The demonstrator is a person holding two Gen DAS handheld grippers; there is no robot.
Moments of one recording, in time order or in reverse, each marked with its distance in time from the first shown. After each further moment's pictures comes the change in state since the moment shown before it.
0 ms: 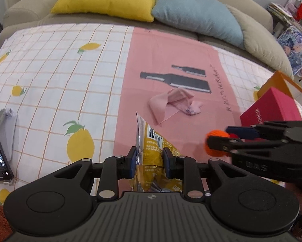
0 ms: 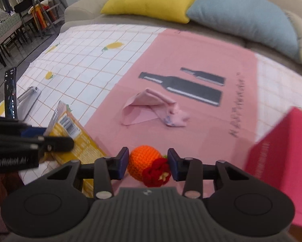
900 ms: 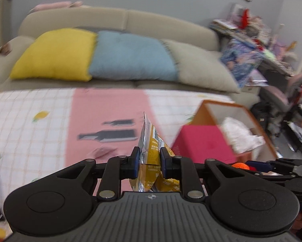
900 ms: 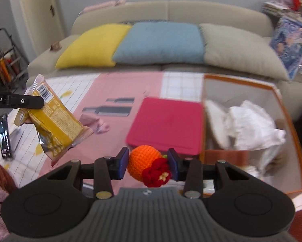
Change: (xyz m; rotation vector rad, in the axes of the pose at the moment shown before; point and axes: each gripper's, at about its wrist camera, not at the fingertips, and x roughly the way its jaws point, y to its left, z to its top) left arm -0.085 -0.117 0.032 0.207 -0.220 -0.201; right arm -0.179 -0.086 -0.092 0.234 -0.246 -0.212
